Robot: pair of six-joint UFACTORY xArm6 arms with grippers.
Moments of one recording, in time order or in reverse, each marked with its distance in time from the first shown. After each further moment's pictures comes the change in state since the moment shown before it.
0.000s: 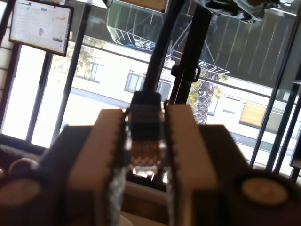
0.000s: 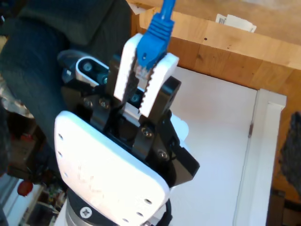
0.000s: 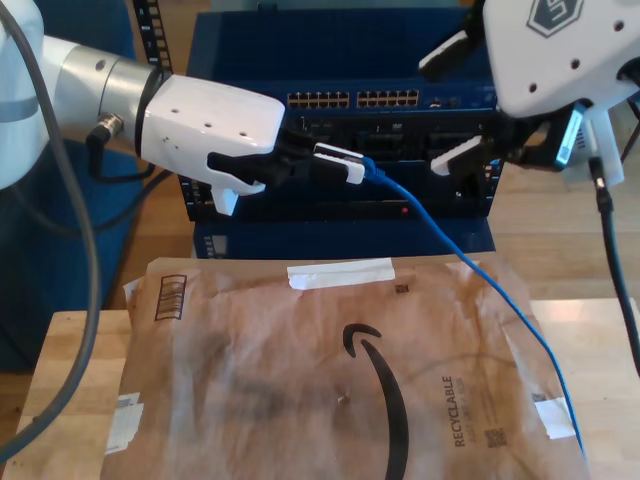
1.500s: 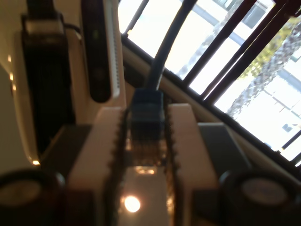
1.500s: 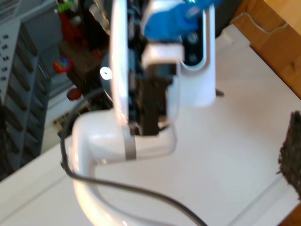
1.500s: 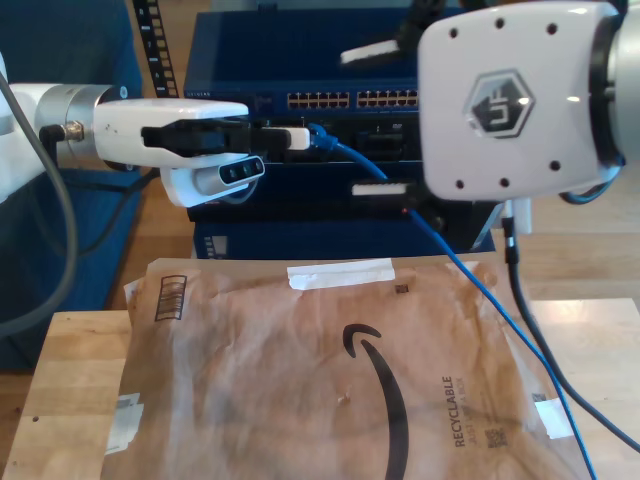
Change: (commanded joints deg) left arm 6.0 13.6 -2.5 -12.8 25.3 -7.6; right arm 22.5 -16.4 23.1 0.3 -38.0 -13.2
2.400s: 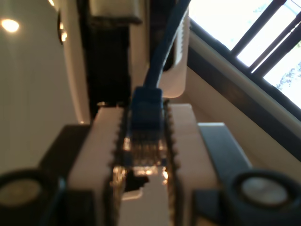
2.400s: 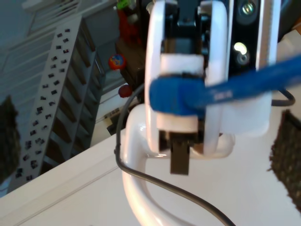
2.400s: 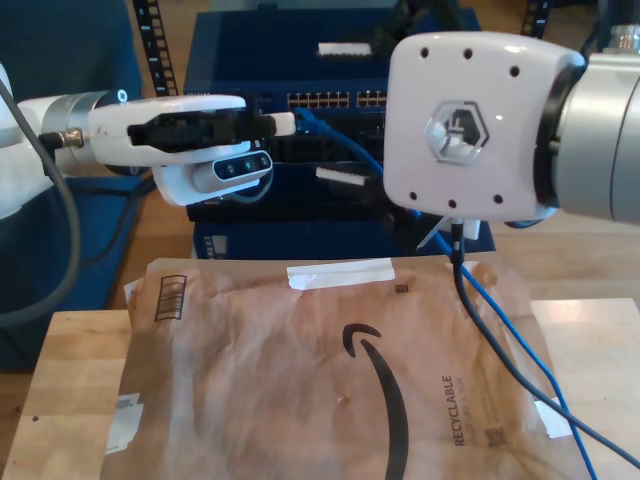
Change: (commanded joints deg) left arm 0.0 1.6 0.4 -4.0 6.7 0.0; right arm 7.9 0.1 8.4 -0.5 -23.1 0.0
